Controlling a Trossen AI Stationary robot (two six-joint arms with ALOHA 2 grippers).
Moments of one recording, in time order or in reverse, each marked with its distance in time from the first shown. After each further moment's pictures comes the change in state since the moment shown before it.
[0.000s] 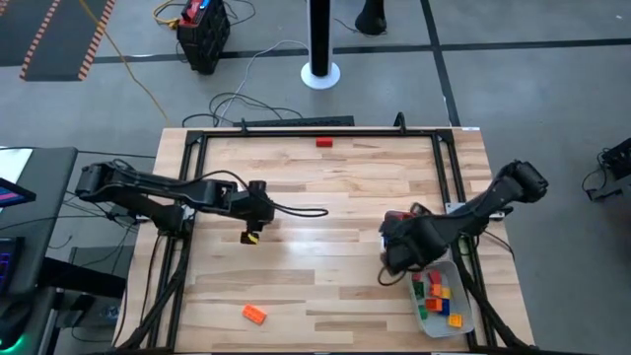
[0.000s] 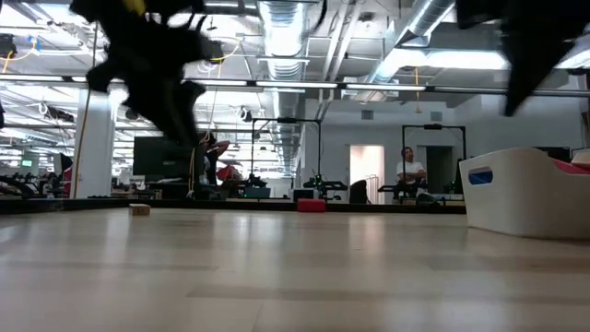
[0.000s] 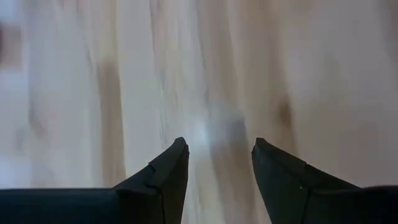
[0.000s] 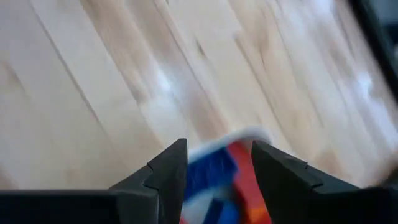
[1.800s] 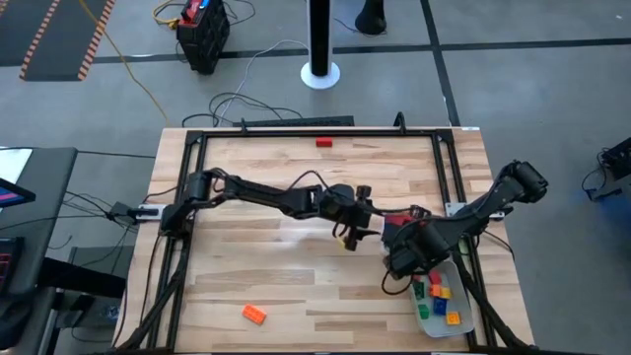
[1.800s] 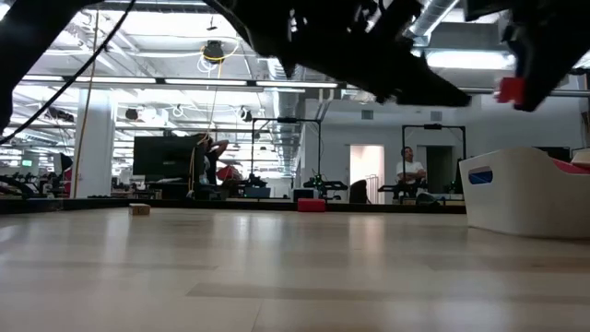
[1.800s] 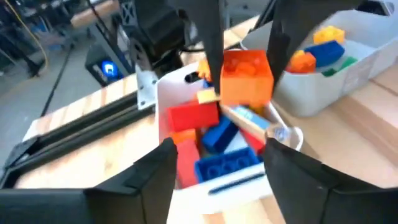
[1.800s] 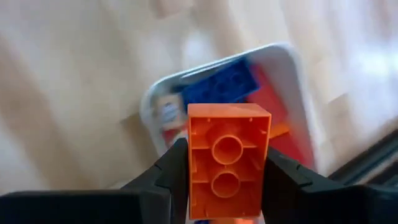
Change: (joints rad) left arm 0.020 0.887 0.785 0.768 0.297 0.228; right arm 0.040 0.002 0.026 -0.056 -0.073 -0.116
